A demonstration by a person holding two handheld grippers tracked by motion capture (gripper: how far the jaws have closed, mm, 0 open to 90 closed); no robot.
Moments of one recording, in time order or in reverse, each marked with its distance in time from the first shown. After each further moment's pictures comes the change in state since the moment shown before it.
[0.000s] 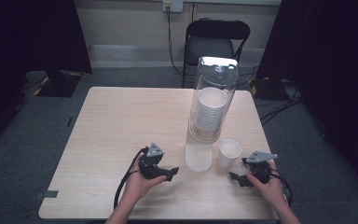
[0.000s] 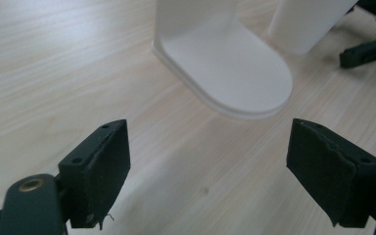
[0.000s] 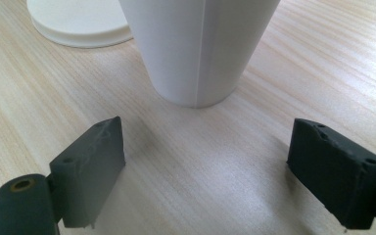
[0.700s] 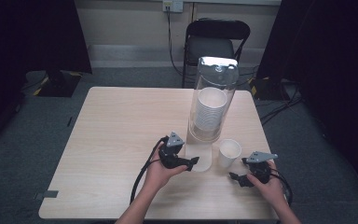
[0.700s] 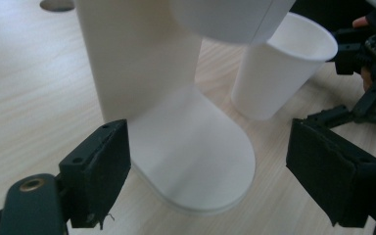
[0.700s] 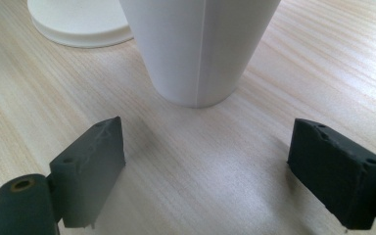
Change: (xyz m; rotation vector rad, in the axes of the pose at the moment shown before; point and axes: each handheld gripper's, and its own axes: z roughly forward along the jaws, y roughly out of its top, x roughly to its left) left arm -0.027 0.049 0.029 -0.085 -0.056 0.057; right arm 0.000 0.000 0.000 0.000 0.002 0.000
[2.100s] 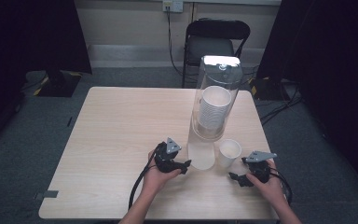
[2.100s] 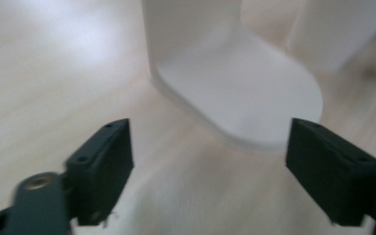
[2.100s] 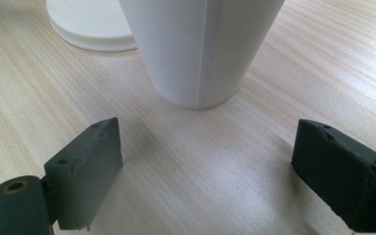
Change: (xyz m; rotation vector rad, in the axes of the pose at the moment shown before) left arm 0.013 -0.039 0.011 0.137 0.121 0.053; right arm -0.001 0.001 0.002 0.005 0.007 -0.008
